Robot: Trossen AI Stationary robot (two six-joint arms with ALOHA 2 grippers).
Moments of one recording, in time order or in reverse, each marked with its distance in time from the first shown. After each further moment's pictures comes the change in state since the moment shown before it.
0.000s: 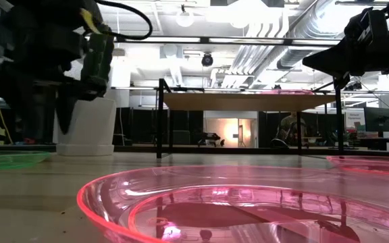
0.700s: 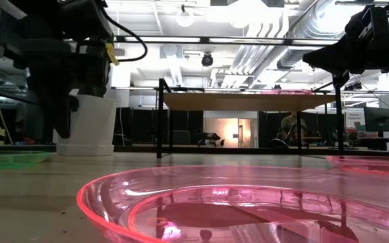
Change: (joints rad) left arm 0.132 0.000 0.000 0.001 0.048 -0.896; right arm 0.000 0.000 0.000 0.024 -0.014 -0.002
